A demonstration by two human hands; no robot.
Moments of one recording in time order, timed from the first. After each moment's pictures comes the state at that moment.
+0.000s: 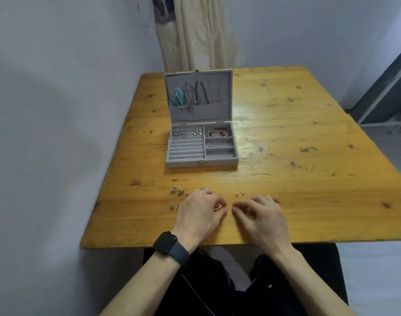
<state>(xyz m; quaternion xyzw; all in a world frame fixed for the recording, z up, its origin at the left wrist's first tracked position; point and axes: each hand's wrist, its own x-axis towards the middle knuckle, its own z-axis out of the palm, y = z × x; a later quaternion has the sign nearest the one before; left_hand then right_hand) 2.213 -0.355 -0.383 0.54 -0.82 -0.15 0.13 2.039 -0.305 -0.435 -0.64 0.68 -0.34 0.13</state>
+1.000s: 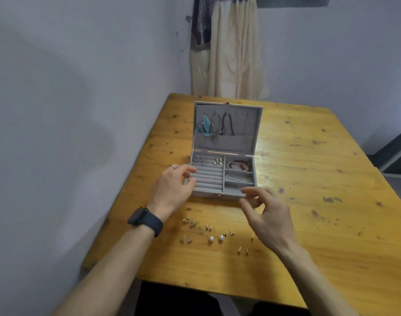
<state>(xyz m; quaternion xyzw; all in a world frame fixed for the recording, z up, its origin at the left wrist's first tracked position) 2.285 -0.470 -0.351 0.61 -0.73 -0.15 0.28 2.053 -0.389 -0.359 -0.63 0.61 -0.42 0.22</state>
